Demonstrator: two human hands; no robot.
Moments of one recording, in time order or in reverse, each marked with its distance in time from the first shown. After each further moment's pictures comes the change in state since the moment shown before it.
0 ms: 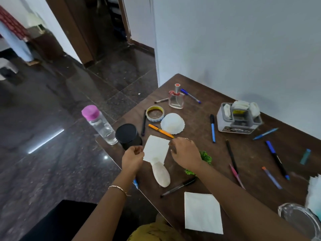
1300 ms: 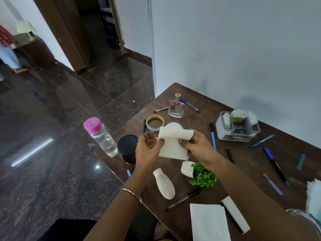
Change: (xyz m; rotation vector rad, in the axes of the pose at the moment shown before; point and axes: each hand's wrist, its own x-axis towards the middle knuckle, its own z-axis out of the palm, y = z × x) left_hand -0.010 0.065 0.003 -0.351 -0.073 0.291; right_hand 0.009 -0.017 -0.064 1.144 0.013 0.314
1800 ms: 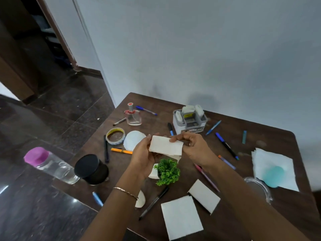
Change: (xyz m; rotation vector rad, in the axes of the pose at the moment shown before) left_hand -0.032 0.041 0.100 -0.488 -0.501 -0.432; right_hand -0.068 0.010 -0.092 -0.121 0.286 -0.193
